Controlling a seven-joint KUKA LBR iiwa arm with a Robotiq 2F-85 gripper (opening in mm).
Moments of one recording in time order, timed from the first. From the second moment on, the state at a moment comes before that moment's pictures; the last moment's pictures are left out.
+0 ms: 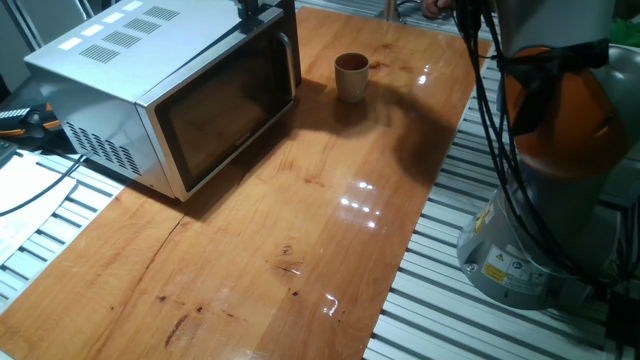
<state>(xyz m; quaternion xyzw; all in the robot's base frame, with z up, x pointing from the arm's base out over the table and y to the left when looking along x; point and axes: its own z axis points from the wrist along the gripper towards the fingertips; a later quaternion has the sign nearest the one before) 0.617 -0.128 0.296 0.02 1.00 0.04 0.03</state>
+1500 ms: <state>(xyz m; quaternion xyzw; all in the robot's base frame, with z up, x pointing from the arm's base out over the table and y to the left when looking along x) 0.590 -0.137 0.293 0.02 1.00 0.02 0.00</state>
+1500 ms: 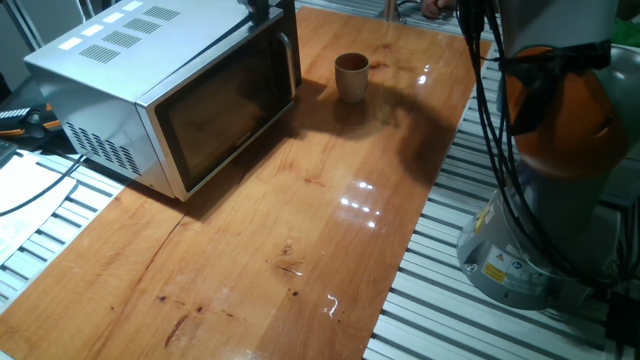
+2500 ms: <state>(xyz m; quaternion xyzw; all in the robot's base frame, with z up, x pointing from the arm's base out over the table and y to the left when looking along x) 0.598 -0.133 0.301 0.06 1.00 0.01 0.00</state>
